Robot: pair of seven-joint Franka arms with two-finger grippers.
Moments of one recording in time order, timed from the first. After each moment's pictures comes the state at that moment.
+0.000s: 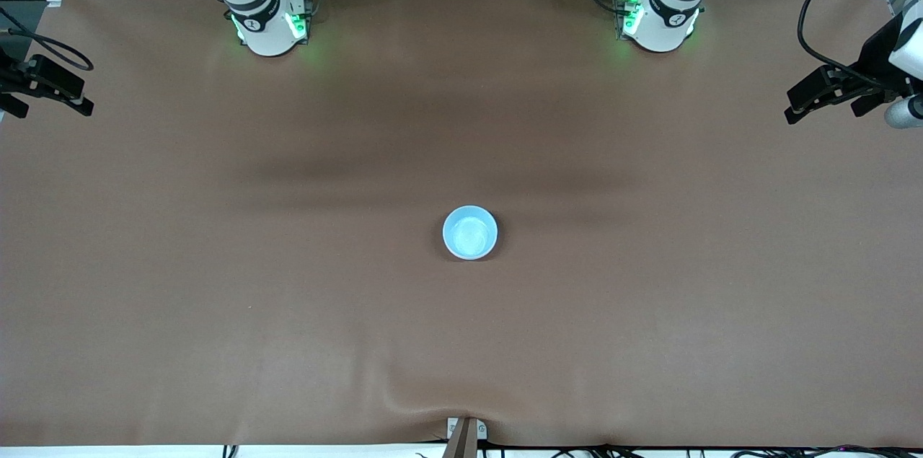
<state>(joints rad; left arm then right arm) 0.06 -0.04 -0.14 -1.55 0.00 1.53 -0.19 0.02 -0.09 -0.10 -1.60 0.02 1.53 -0.09</state>
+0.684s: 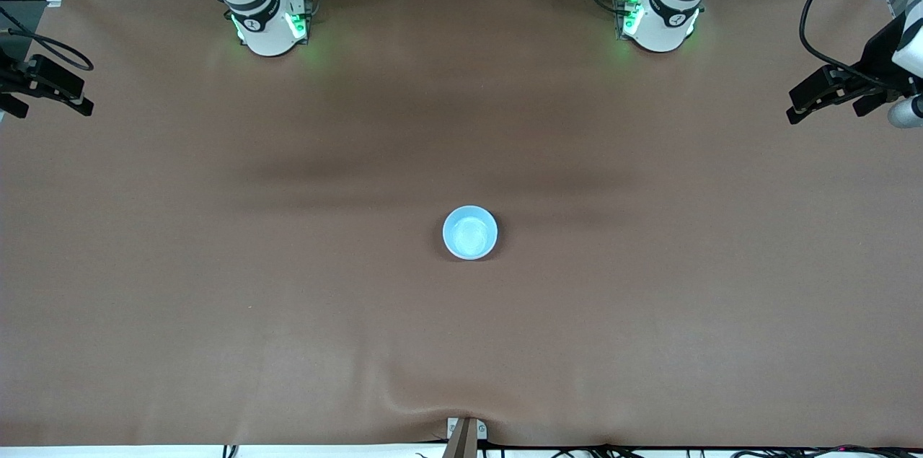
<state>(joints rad) 0.06 -0.04 -0.14 -1.55 0.00 1.53 -0.19 0.02 -0.09 -0.10 -1.60 0.02 1.53 -0.09</state>
